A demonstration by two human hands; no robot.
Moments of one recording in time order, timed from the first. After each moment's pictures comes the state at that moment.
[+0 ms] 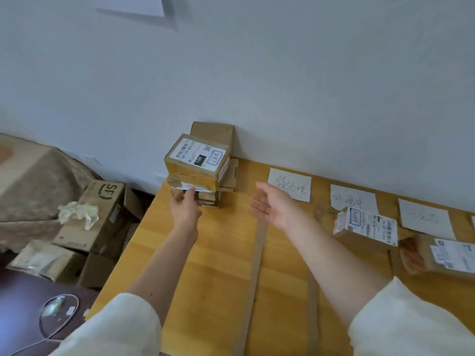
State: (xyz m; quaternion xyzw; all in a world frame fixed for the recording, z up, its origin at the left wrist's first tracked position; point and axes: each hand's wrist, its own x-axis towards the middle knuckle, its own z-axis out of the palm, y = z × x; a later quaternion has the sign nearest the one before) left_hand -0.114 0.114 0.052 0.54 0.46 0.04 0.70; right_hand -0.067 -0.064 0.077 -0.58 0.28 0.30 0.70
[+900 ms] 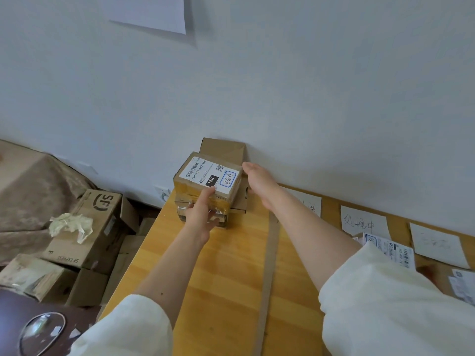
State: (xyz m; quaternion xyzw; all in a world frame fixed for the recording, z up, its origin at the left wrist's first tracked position) left_hand -0.059 0.143 0.040 0.46 0.42 -0.05 0.78; right_hand 0.008 0.018 0.107 -0.80 0.07 0.23 0.55
